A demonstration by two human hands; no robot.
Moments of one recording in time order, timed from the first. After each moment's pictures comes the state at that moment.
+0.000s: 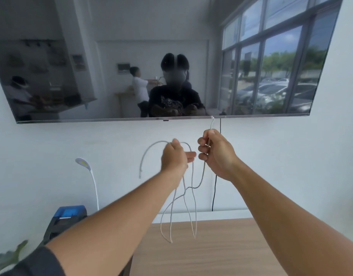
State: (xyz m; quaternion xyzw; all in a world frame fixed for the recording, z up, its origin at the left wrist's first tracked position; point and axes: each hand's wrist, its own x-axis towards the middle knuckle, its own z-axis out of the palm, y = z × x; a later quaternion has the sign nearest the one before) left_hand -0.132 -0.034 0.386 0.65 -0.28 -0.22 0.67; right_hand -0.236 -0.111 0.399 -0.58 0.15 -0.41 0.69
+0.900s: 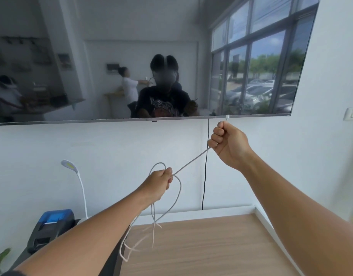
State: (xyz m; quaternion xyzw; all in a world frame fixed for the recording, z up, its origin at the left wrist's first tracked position) left_hand -0.101 0.000 0.325 0.72 -0.45 -0.27 0.47; right_hand -0.287 -0.142 0.423 -0.43 0.09 -0.46 0.77
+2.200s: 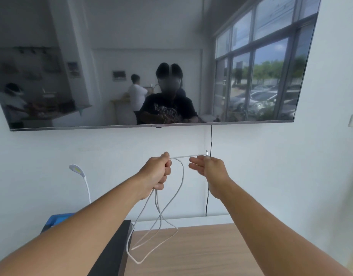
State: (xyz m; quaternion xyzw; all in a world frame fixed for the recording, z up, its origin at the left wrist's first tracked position) left_hand -0.108 0.018 0.392 0.65 -0.38 -0.35 0.56; right_hand -0.250 -0.101 0.368 -0.56 0.33 -0.42 0.64
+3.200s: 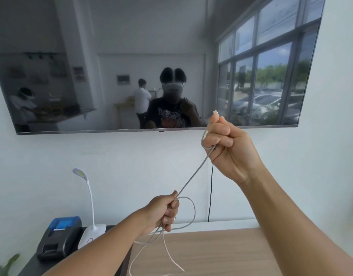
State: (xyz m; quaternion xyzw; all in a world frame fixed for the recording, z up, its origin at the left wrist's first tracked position) left_hand -0.113 0.033 0.315 0.59 -0.37 -0.53 0.49; right_hand -0.301 -0.055 0.467 -0.34 -0.13 -0.28 0.89
